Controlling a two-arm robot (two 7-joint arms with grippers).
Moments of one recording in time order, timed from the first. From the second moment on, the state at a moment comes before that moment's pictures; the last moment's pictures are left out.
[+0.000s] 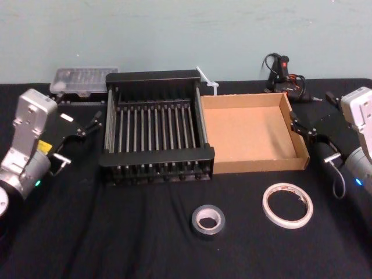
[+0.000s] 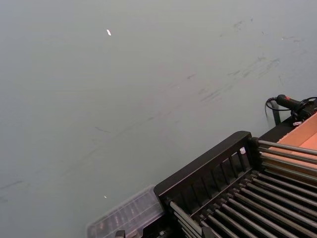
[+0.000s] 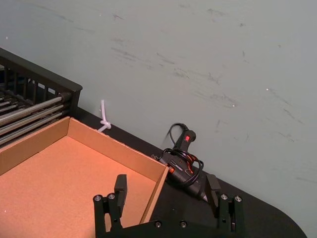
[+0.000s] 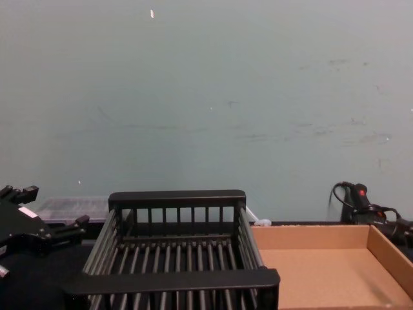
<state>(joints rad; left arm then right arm) -0.20 0.60 0.45 -1.41 -0.25 -0.12 0.03 0.20 0.60 -0.45 -1.41 0.25 -0.12 -0.03</state>
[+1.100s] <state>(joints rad) -0.20 0.60 0.45 -1.41 -0.25 -0.12 0.03 0.20 0.60 -0.45 -1.41 0.25 -0.12 -0.03</state>
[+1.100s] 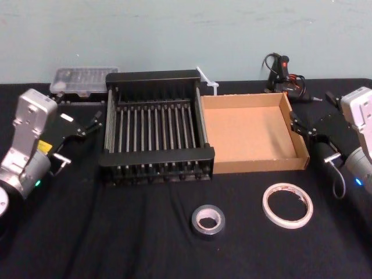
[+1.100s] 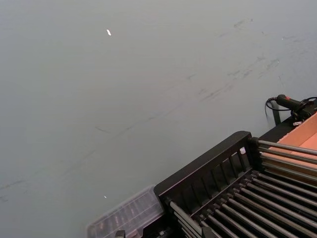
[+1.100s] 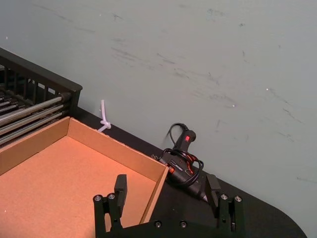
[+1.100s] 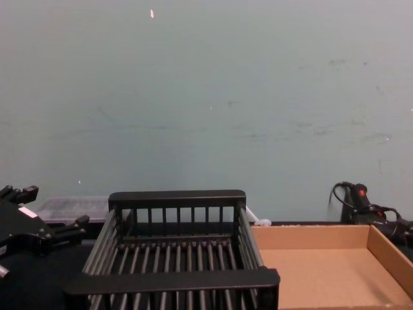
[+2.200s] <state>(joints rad) -0.20 0.60 0.45 -1.41 -0.25 -0.12 0.03 0.08 0.66 -0.33 -1.58 0.31 -0.06 0.02</state>
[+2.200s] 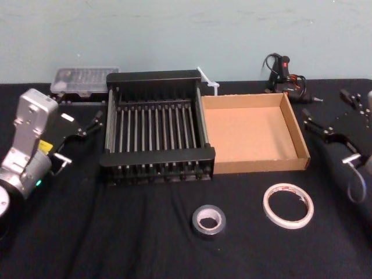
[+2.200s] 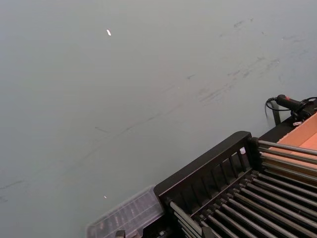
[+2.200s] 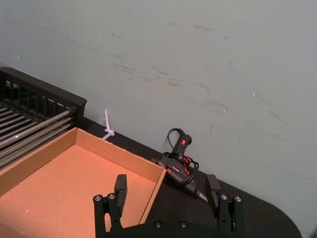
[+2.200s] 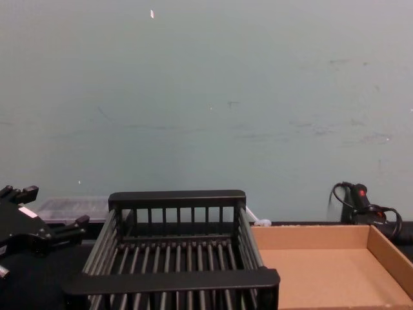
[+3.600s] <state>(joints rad) -0.20 0.60 0.45 -1.41 -0.25 -0.12 0.03 -0.22 0.74 -0.16 -1.80 0.48 0.21 0.20</state>
